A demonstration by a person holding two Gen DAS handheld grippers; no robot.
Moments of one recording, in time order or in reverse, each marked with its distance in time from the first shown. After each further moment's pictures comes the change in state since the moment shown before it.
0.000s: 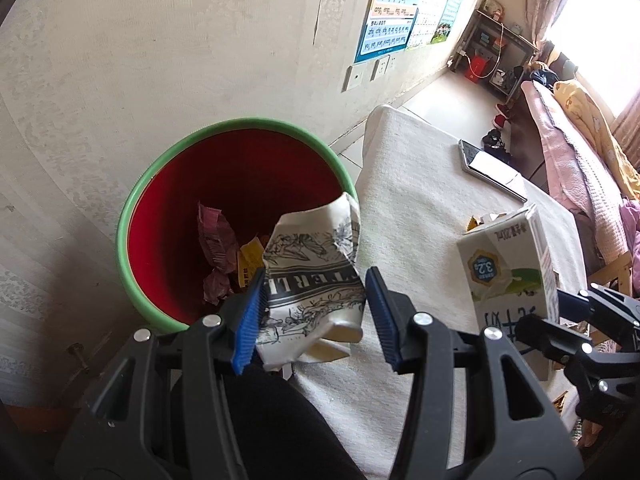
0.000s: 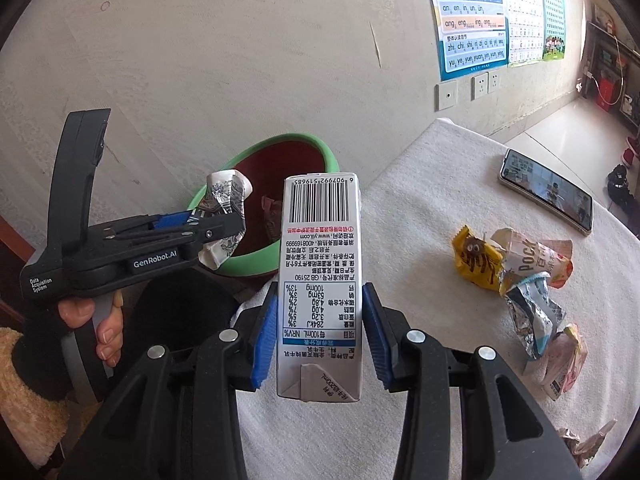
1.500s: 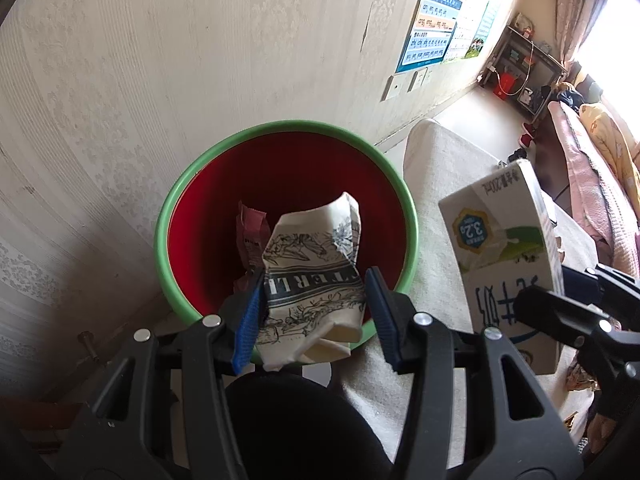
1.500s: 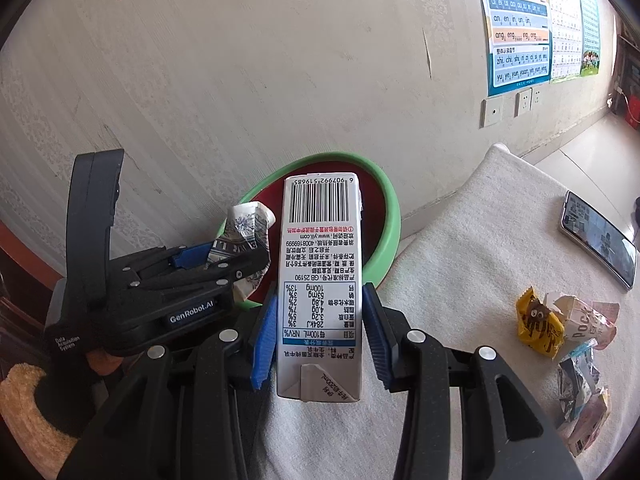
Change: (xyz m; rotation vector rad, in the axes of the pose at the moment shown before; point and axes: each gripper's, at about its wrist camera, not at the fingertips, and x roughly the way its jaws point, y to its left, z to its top) left arm 0.004 0.037 0.002 -0.083 -0.015 0.070; right arm 0.037 0.026 0.045 -0.050 0.012 0.089
